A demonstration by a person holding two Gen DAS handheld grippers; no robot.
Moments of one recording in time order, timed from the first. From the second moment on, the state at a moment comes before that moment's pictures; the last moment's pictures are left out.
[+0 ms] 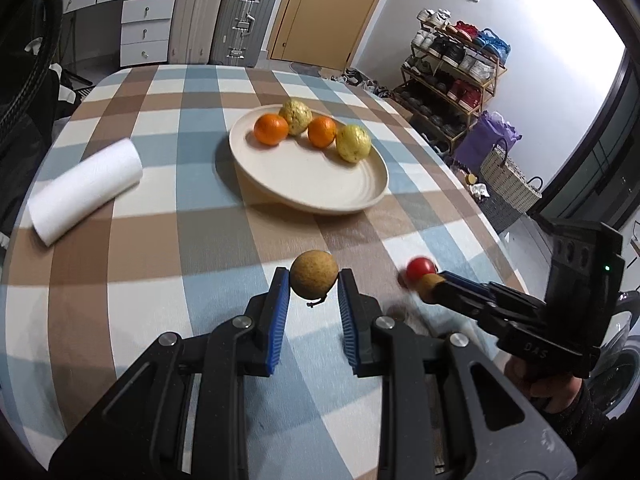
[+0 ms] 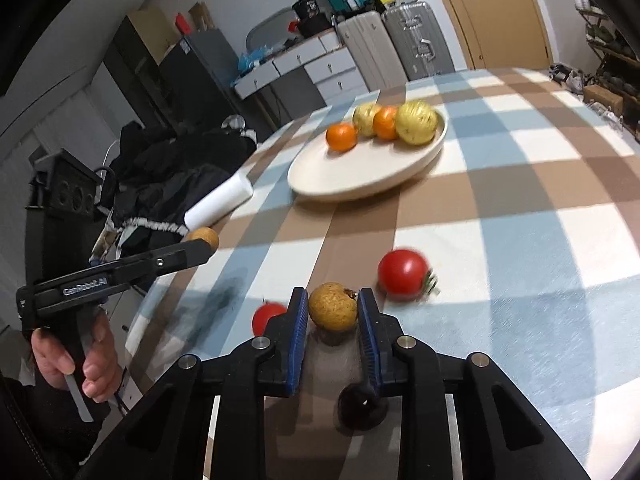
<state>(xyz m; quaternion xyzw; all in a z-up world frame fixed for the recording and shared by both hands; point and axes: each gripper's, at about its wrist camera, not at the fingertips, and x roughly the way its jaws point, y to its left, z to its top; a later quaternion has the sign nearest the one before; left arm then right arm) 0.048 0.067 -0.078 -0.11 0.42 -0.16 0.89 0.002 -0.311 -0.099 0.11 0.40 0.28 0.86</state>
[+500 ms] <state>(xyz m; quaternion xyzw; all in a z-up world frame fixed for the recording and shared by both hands) 0.154 0.080 -0.064 -0.13 0.41 -0.13 0.90 0.075 -0.302 -0.038 0.09 0.36 0.30 0.88</state>
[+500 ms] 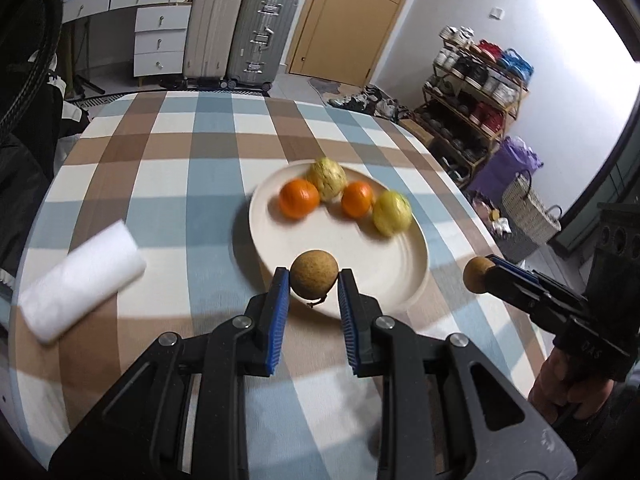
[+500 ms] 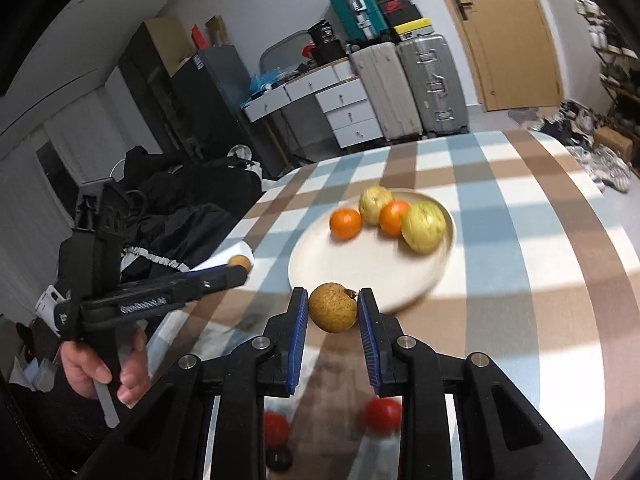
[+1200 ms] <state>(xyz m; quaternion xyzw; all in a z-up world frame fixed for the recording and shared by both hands) 0.263 0.075 -0.119 -0.13 0.46 -0.13 0.87 0.226 -0.229 -0.080 0.00 0.42 0.29 0.86</state>
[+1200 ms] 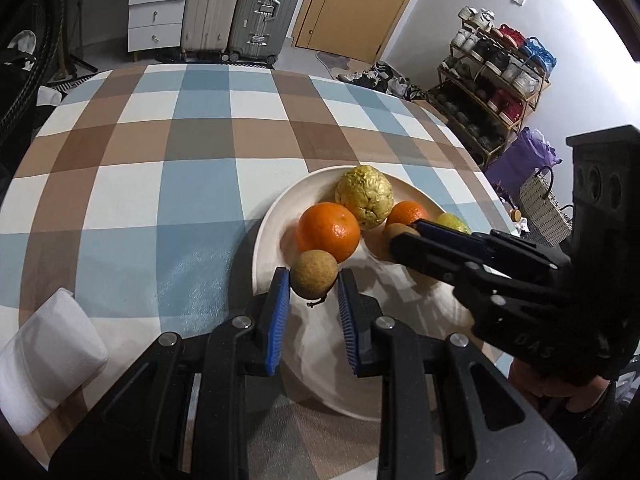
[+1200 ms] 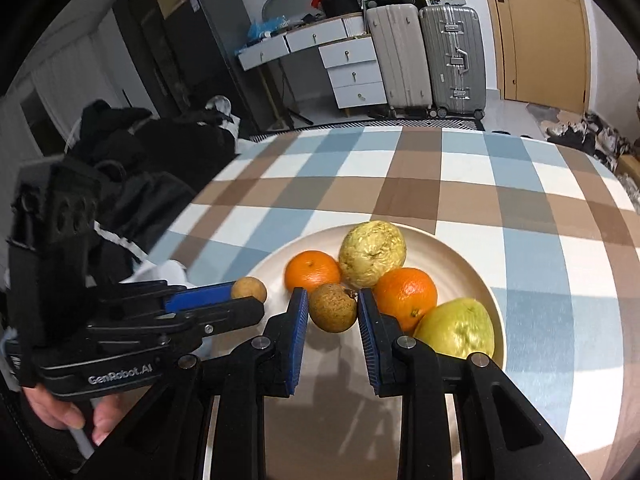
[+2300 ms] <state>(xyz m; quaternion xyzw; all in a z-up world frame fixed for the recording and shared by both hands) 0.201 0.083 -0.061 -0.11 0.42 -0.09 0.90 0.175 -0.266 -0.020 0.01 0.36 0.27 0.89</state>
